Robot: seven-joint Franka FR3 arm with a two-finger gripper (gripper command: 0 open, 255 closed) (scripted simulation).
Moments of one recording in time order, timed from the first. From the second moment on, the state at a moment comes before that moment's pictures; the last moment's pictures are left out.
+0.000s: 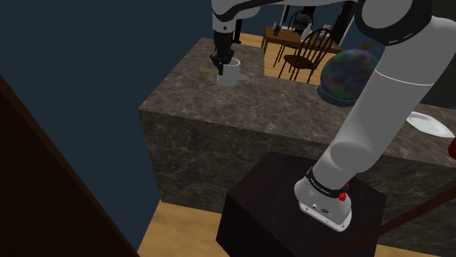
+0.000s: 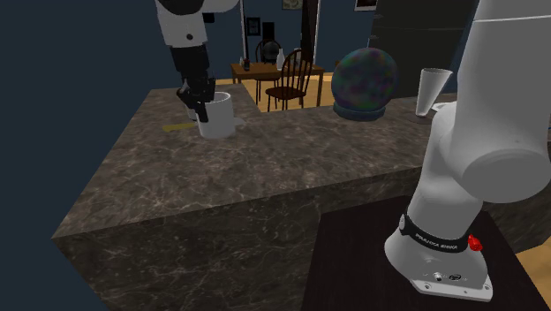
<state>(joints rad) -0.03 0.10 0.02 -1.83 -0.02 1.87 -0.06</state>
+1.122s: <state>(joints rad) -0.03 0.10 0.02 -1.61 -0.02 1.64 -0.06</state>
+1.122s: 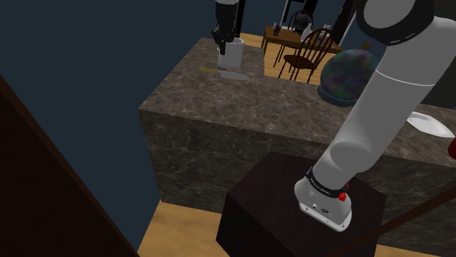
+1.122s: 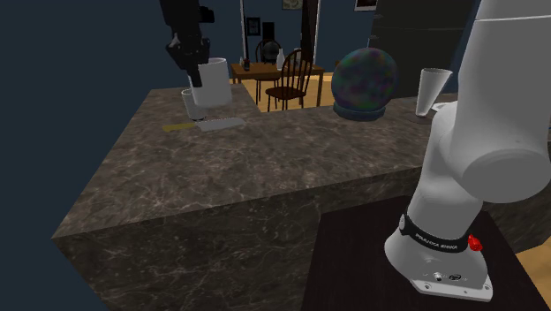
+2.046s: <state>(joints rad) -0.03 0.14 0.02 -1.36 -0.02 1.44 -0.06</state>
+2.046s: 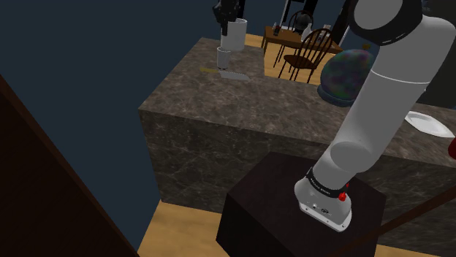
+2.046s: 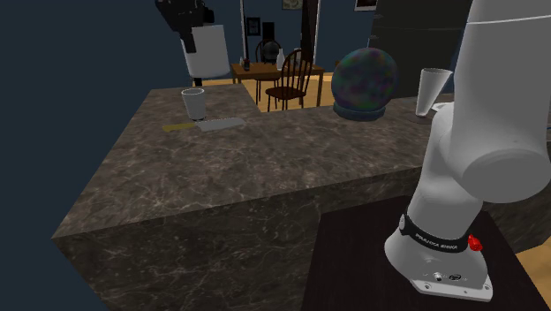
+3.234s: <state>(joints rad) -0.05 0.20 0.01 -1.06 -0.02 1.19 -0.10</state>
